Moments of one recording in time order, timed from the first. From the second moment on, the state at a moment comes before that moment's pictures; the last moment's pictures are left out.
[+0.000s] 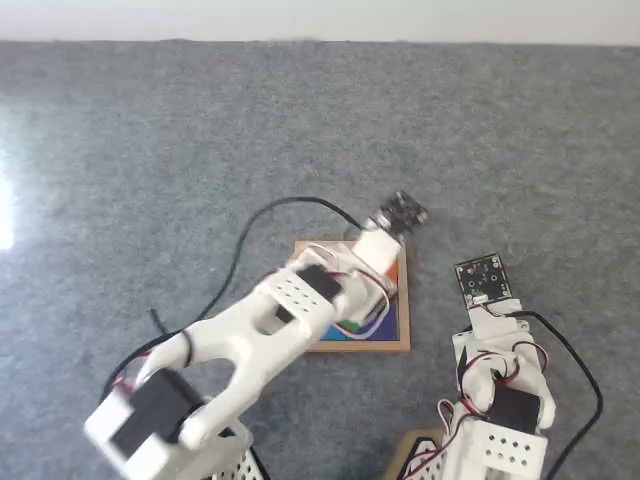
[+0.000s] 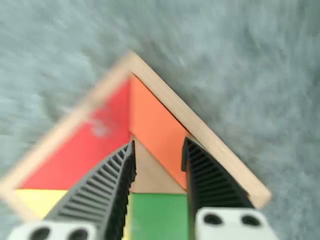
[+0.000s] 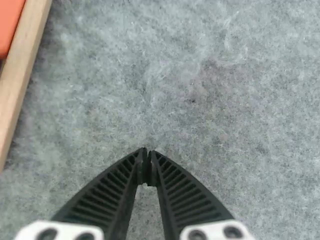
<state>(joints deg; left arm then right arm) 33.7 -7.9 47.3 33.1 3.9 11.1 -102.9 95.4 69.5 28.9</state>
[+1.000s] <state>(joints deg) 18.5 -64.9 96.8 0.8 7.3 11.1 -102.9 95.4 69.5 28.9</state>
